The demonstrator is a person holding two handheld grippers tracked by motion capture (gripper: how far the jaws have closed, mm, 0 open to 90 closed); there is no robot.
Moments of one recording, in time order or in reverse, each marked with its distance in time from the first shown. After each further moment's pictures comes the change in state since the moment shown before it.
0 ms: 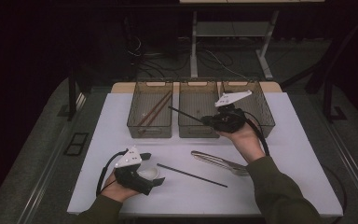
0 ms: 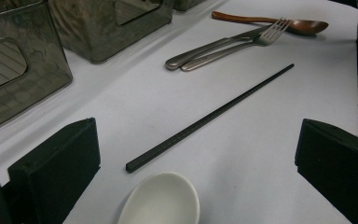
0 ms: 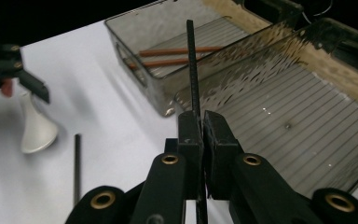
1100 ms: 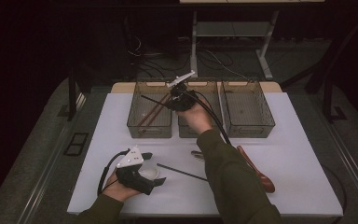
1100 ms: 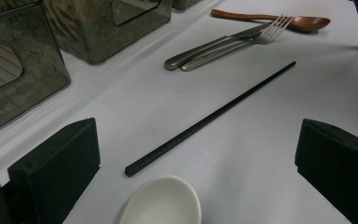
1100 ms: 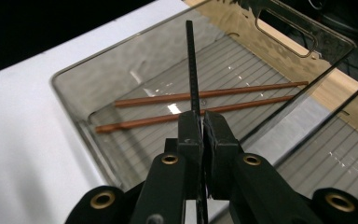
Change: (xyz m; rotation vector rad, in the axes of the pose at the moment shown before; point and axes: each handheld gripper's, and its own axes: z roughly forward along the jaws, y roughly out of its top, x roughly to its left) left arm -0.001 0.001 0.005 0.001 -0.001 0.012; right arm 0.006 0.084 0.126 0.102 -0.046 0.042
